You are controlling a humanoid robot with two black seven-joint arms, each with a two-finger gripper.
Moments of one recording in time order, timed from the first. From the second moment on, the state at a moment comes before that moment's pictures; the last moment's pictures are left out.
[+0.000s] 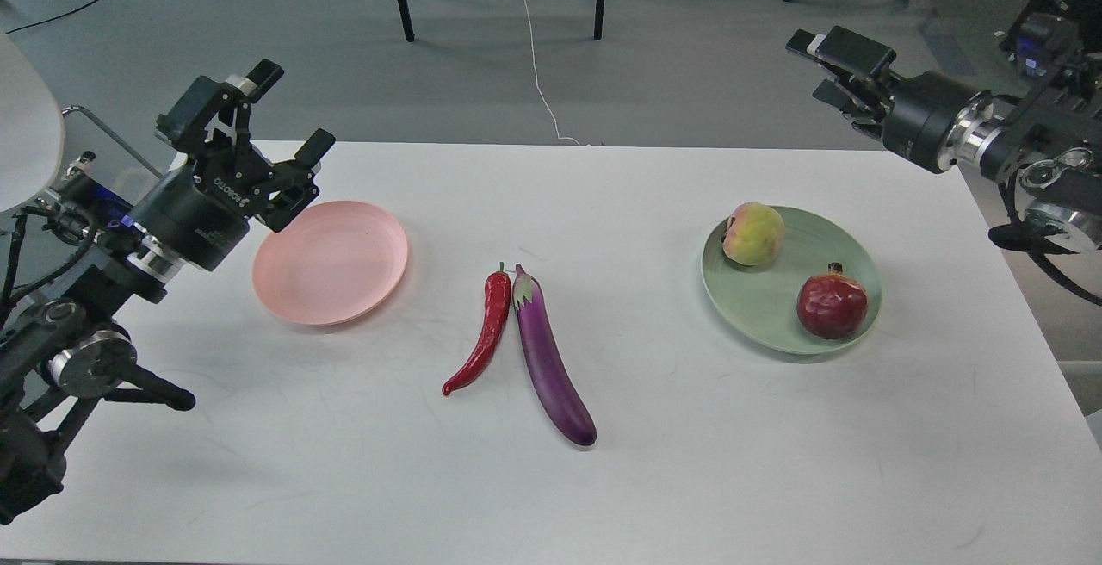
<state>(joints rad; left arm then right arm) -0.36 0.55 -1.08 -1.24 0.77 -0.49 -0.47 1.22 -0.72 -0.19 1.00 -0.27 0.11 0.49</state>
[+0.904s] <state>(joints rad) -0.58 0.39 -0.65 -1.38 1.95 -0.37 -0.11 0.73 -0.68 0.27 0.89 0.18 0.49 0.49</state>
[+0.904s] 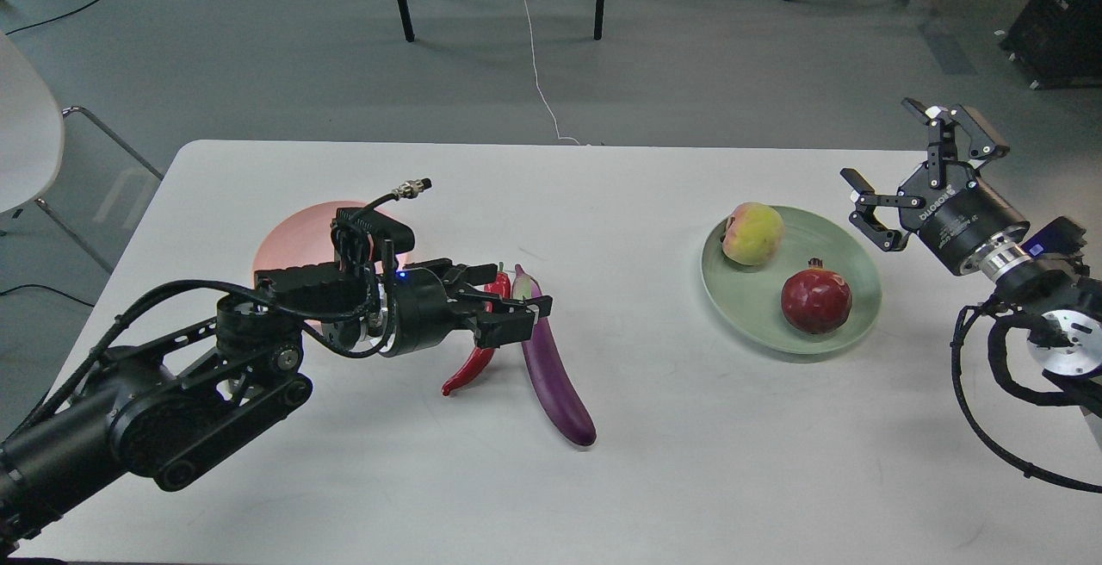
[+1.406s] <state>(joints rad) -0.62 0.38 -0.51 -1.28 2.08 -0.37 -0.06 0.73 -0.69 0.28 0.89 0.18 0.49 0.49</state>
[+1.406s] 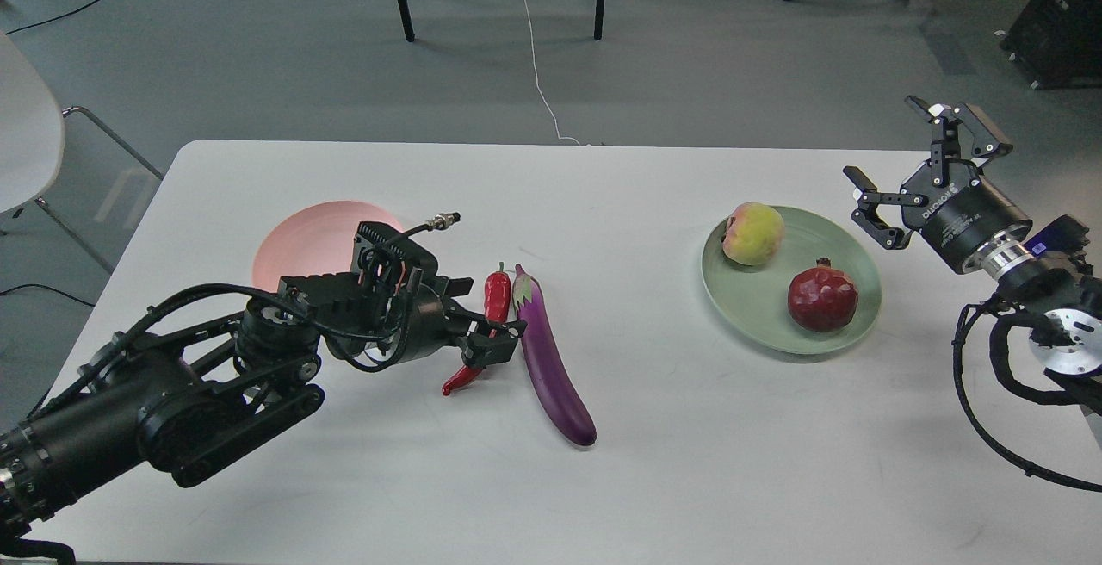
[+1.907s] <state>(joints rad) -0.60 0.37 -0.51 -1.24 2.12 -0.37 -0.06 0.72 -0.69 0.28 0.89 0.18 0.49 0.49</state>
